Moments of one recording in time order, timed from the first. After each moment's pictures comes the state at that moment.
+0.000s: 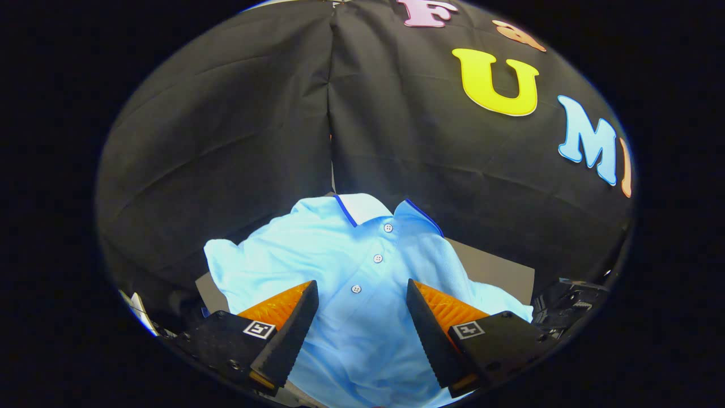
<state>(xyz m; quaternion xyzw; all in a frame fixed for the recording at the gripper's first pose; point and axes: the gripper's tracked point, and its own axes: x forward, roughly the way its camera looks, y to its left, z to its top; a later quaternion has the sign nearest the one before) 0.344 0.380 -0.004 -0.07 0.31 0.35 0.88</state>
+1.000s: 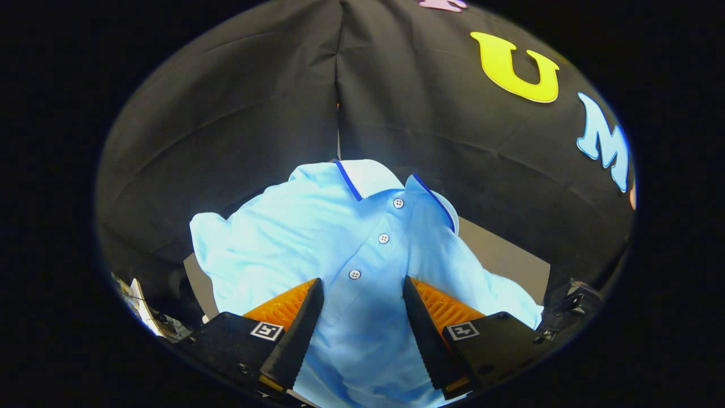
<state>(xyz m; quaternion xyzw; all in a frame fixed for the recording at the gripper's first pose) 0.341 0.385 -0.026 -0.10 0.37 0.35 0.85</state>
